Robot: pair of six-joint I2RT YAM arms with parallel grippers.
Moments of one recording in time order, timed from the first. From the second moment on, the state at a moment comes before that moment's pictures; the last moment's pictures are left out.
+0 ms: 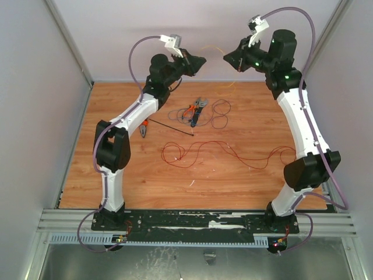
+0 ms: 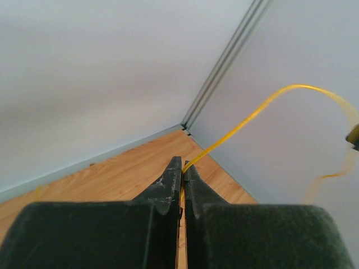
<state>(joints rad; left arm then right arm) -0.45 2.04 1.82 0.45 0.33 -0.48 0.21 1.72 1.96 -0.33 -0.65 0.09</state>
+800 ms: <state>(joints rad) -0.40 1.74 1.80 0.20 0.33 -0.51 0.32 1.54 1.29 0.03 -0.45 0.08</state>
